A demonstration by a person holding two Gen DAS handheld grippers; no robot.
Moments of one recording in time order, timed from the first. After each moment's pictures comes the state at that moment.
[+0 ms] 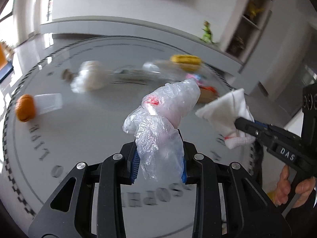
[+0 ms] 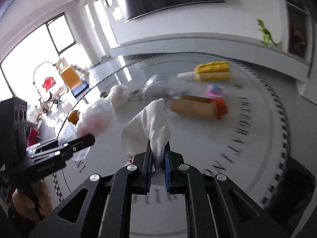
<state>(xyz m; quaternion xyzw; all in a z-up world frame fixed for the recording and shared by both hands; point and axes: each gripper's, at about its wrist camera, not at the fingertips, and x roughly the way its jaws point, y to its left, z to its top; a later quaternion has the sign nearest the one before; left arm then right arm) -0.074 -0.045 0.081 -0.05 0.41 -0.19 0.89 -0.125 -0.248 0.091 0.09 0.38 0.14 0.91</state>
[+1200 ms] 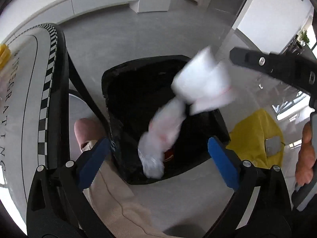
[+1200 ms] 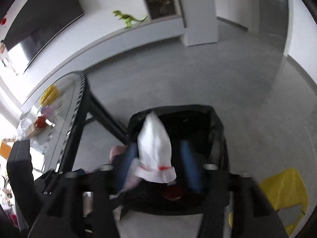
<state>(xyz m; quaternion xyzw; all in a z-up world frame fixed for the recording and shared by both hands) -0.139 -0.419 -0.020 0.19 0.50 -0.43 0.73 -0.273 -0.543 0.036 0.22 0.38 -0.23 0.87</state>
